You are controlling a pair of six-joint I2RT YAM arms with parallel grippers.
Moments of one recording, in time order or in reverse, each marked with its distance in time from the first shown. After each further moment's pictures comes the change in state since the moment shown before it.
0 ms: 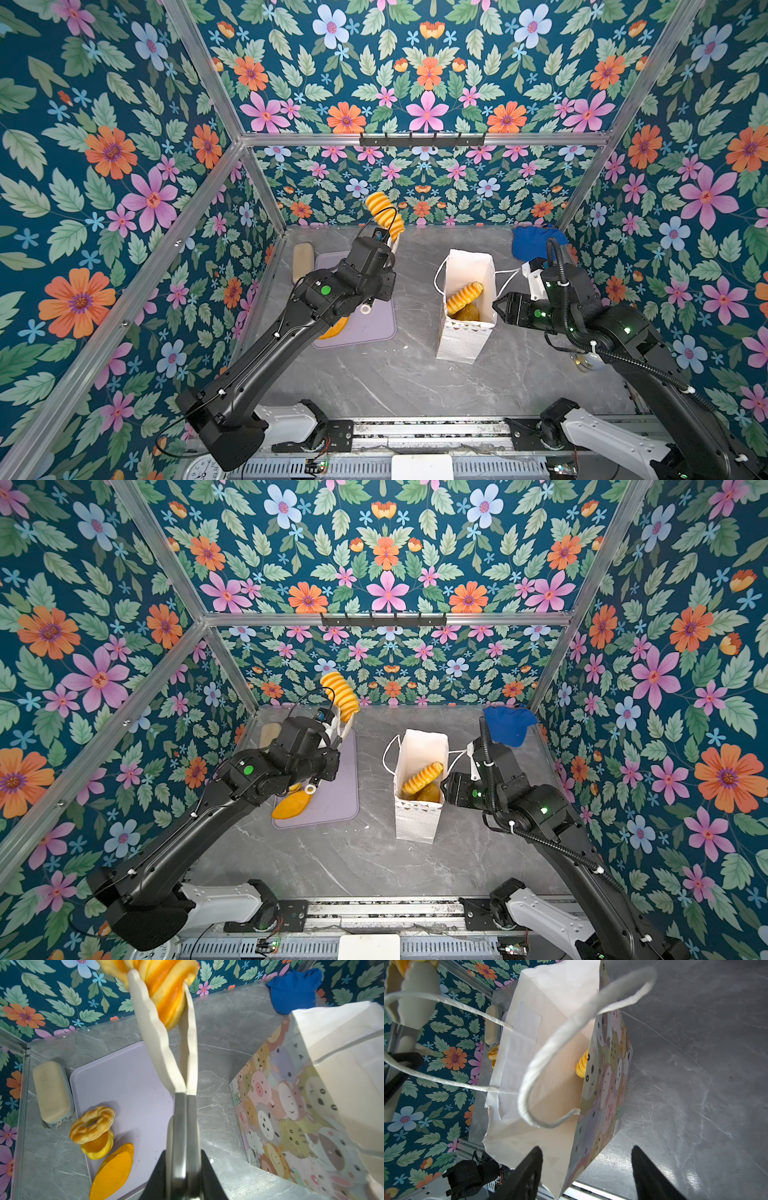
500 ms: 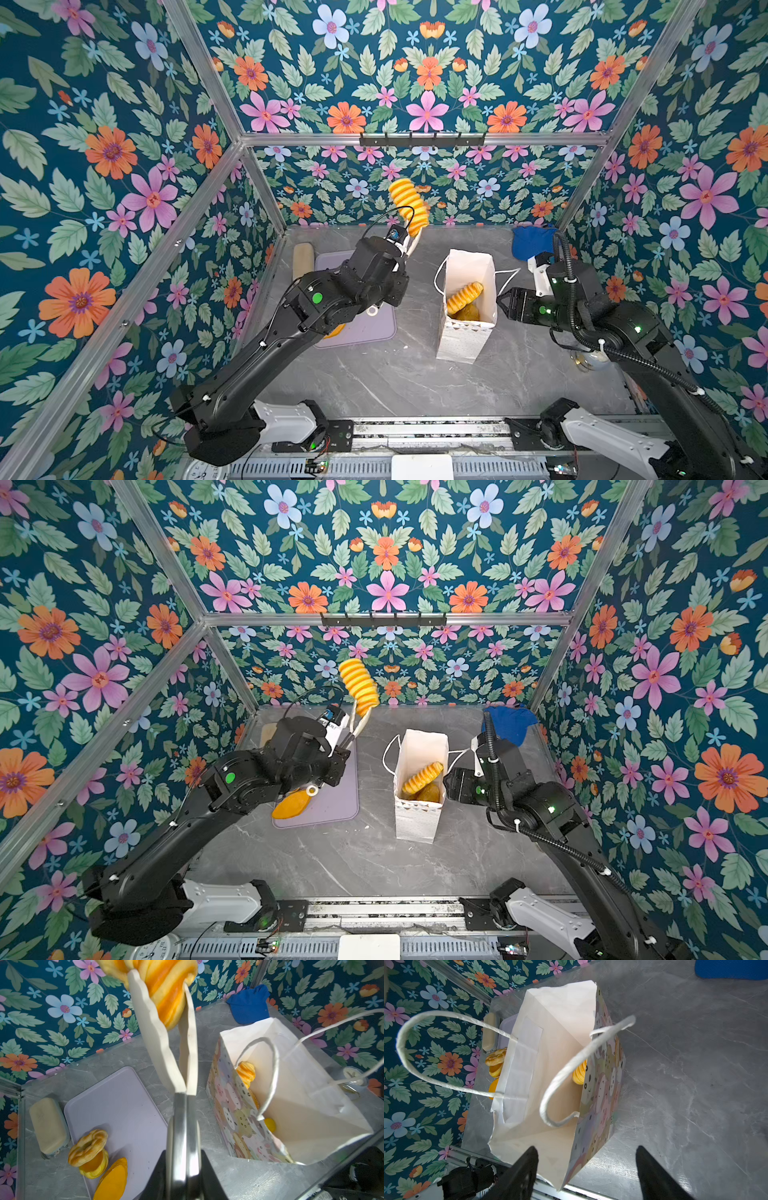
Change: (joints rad) left arm -0.185 0.033 0.198 -0.095 -0.048 0.045; right arm 0.000 0.021 0.082 -0.046 0.054 -0.027
